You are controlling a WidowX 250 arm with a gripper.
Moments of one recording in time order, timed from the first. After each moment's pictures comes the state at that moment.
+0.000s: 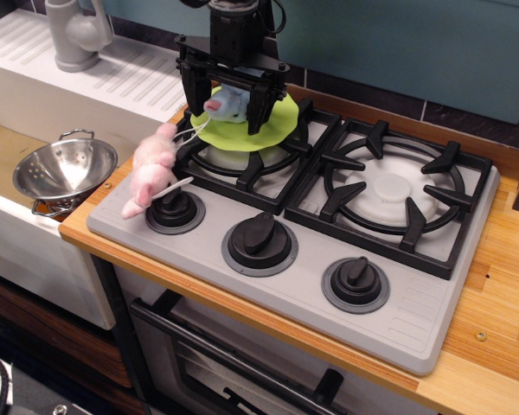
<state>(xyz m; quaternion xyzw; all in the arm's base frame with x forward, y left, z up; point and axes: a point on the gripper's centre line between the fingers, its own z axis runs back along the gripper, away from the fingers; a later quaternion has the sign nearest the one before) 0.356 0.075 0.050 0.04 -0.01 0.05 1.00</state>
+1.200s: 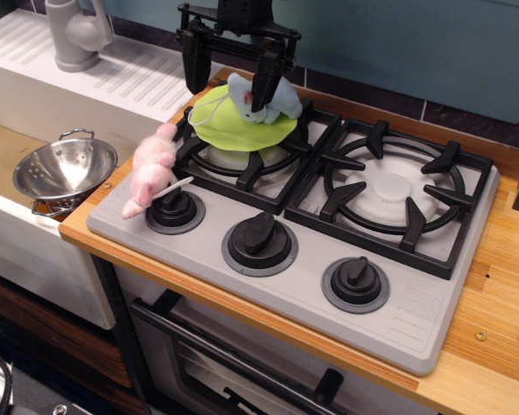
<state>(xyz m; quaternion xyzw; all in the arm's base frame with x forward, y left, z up) 0.348 0.061 0.081 0.04 0.09 0.07 0.99</state>
